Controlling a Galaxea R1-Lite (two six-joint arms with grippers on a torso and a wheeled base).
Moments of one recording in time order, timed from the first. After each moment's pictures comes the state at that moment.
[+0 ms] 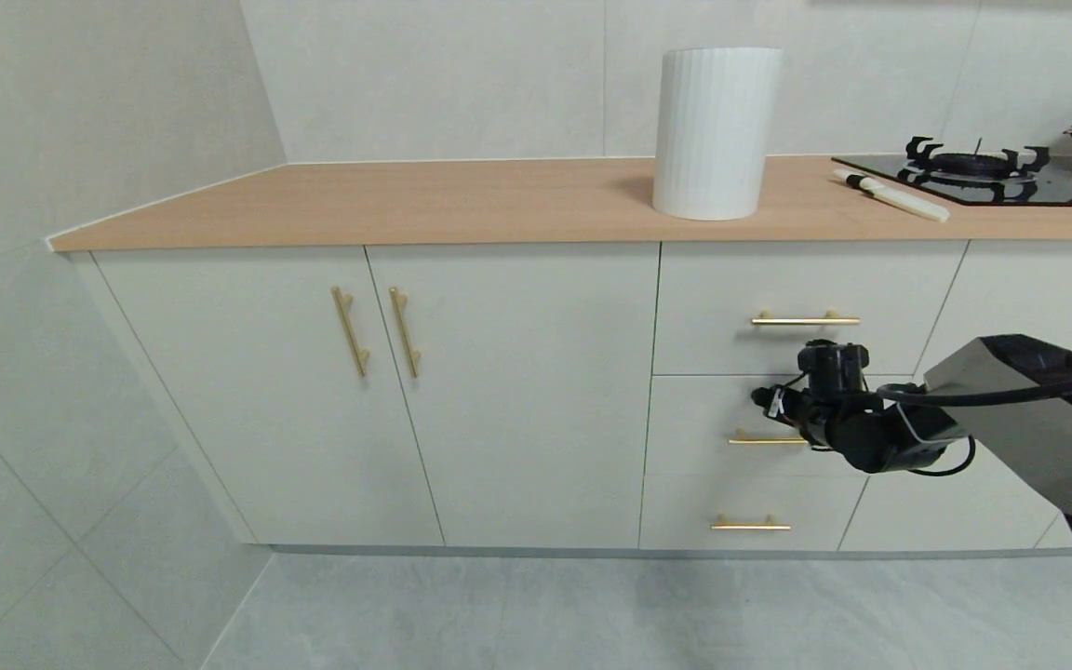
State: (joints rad) left arm 0.00 0.00 0.00 0.00 0.06 -0.01; right arm 0.11 2.51 -1.47 -0.60 -0.23 0.40
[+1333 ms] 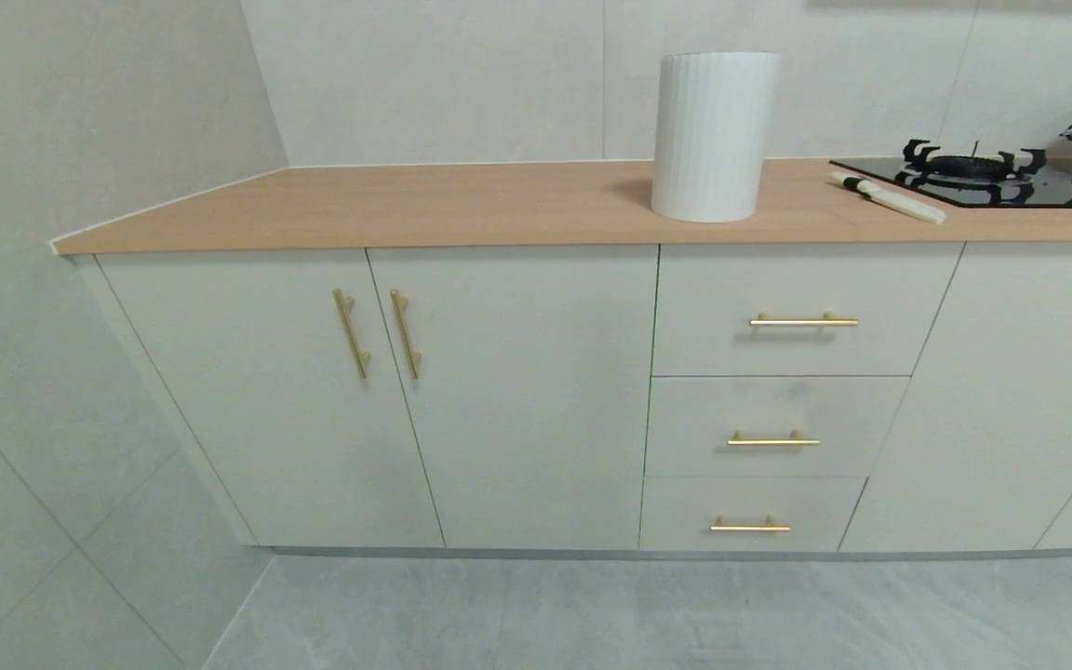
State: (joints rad) left arm 0.00 0.00 0.00 0.00 0.06 -0.01; right arm 0.09 0.41 -0.27 -0.07 -0.23 0.06
